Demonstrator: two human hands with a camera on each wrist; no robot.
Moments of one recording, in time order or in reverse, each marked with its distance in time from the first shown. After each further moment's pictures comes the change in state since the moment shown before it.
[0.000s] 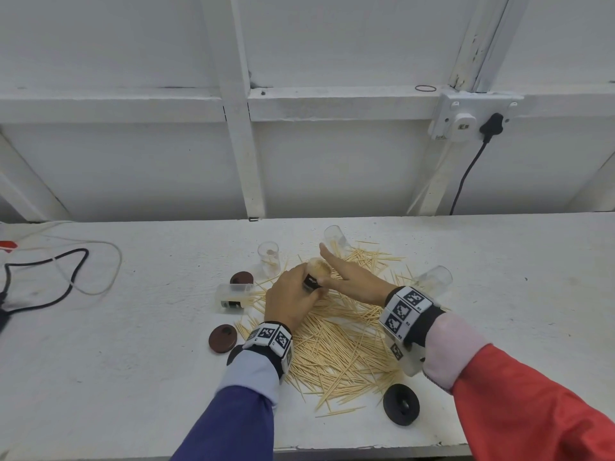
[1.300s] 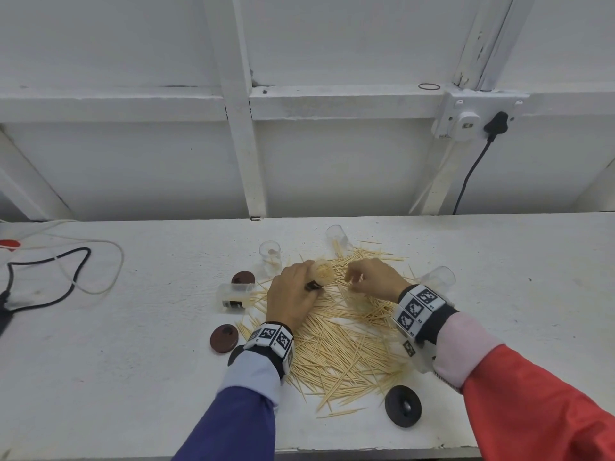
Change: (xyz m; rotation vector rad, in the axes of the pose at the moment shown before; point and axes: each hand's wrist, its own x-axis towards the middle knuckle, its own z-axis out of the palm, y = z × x) left_hand 0.005 -0.009 0.005 0.105 0.030 0.078; right_hand -0.003 0.026 -0.015 -0.220 0.130 0.177
